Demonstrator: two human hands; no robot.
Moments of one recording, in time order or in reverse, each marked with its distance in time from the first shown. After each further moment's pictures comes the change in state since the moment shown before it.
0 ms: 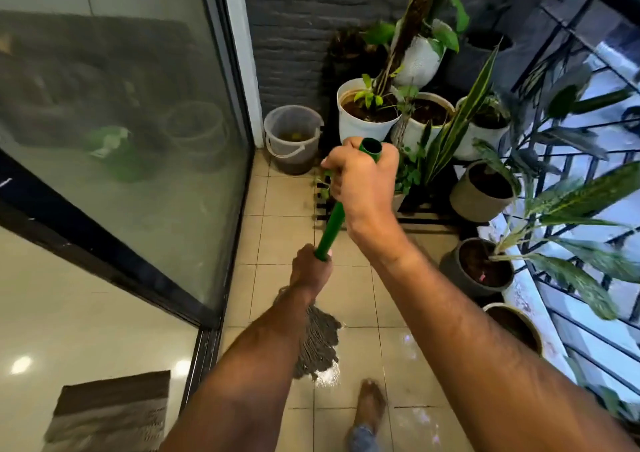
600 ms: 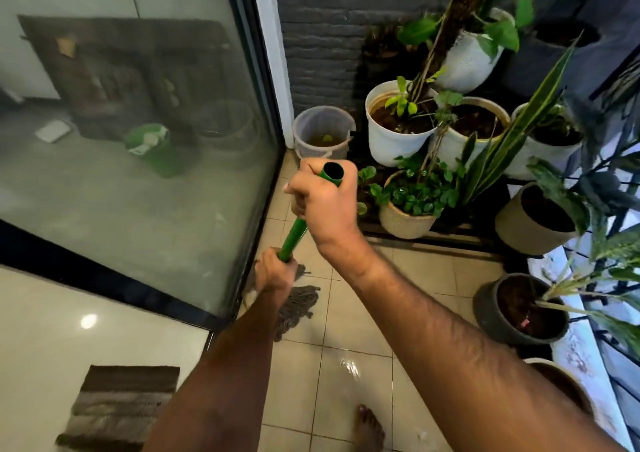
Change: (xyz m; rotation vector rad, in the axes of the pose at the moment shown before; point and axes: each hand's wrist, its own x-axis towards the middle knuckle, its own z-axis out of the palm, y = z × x) left_hand 0.101 0.012 -0.007 0.140 0.442 -0.185; right_hand 0.107 0.042 -0.013 0.179 -0.265 0.078
